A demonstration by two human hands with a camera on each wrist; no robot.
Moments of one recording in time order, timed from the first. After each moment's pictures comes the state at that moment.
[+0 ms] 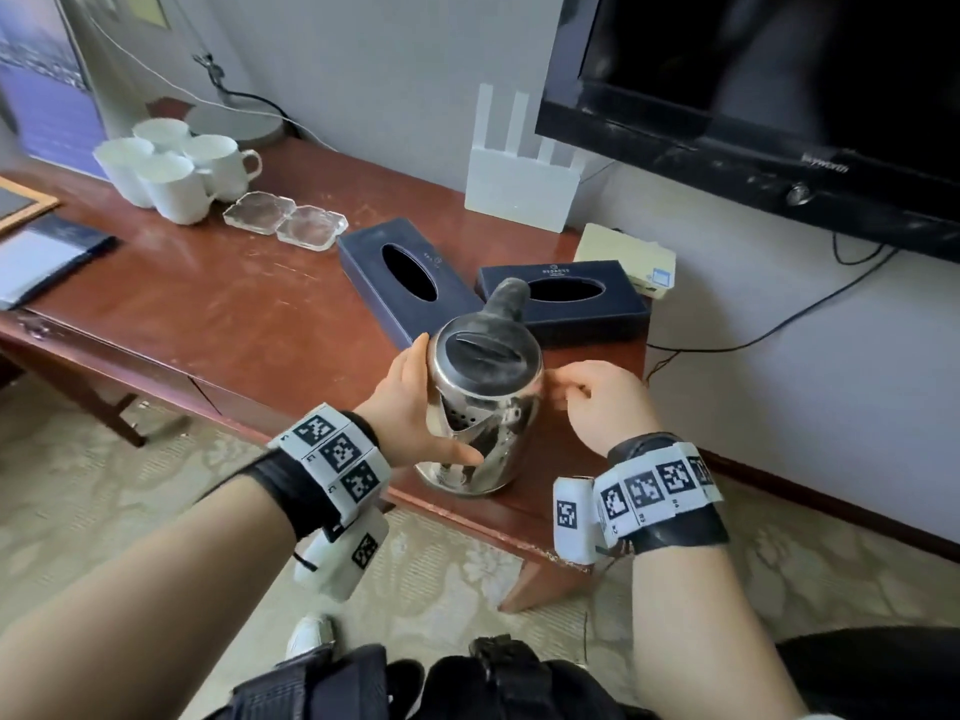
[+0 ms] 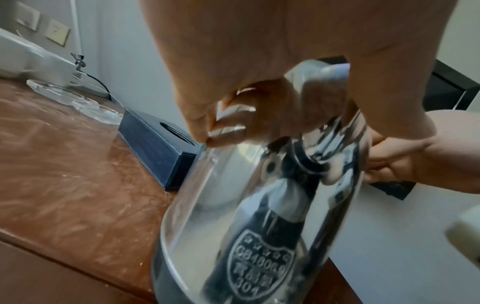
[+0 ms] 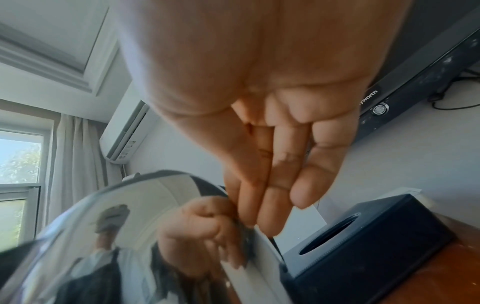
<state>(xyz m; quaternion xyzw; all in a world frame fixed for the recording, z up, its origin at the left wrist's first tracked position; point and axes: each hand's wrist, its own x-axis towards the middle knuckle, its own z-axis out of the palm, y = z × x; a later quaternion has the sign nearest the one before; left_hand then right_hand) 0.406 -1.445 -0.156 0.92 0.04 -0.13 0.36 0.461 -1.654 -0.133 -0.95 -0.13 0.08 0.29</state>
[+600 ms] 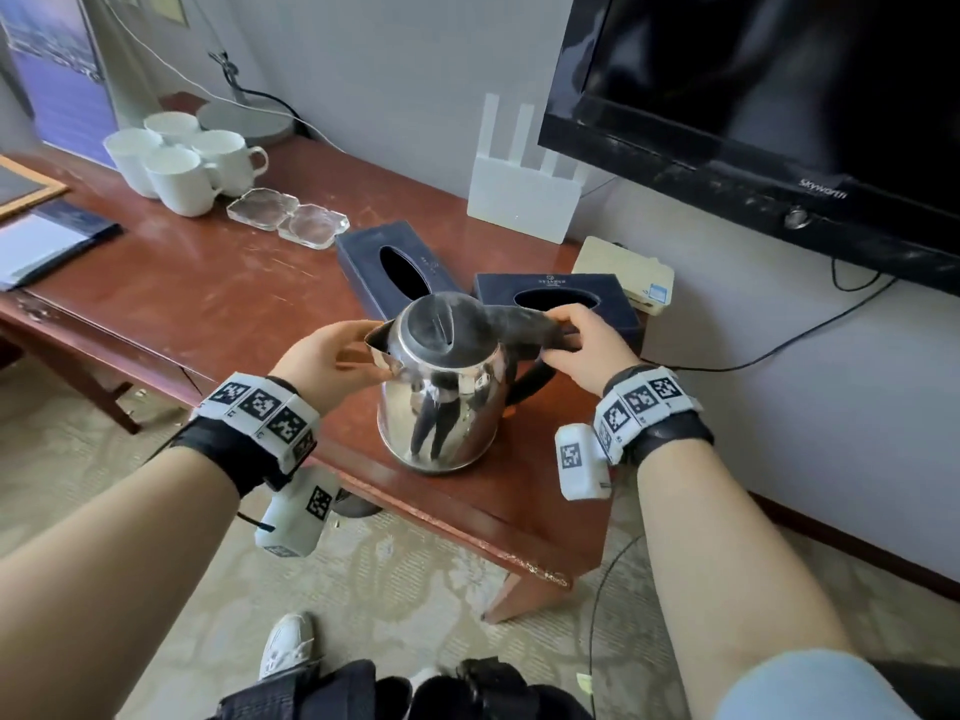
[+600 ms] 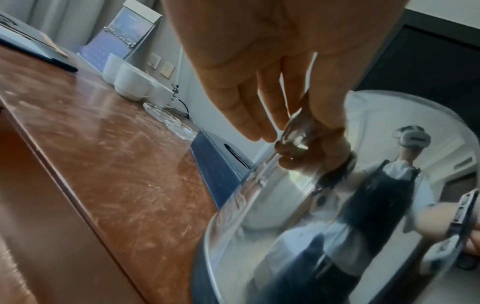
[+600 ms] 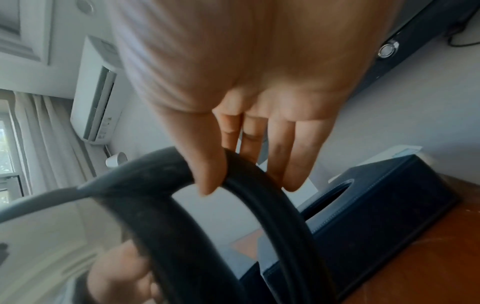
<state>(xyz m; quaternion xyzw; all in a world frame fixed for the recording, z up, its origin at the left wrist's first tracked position) 0.414 -1.406 -0.151 0.88 0.12 0.05 0.45 0.532 -1.657 -0.126 -0.91 -0.17 0.14 0.36</state>
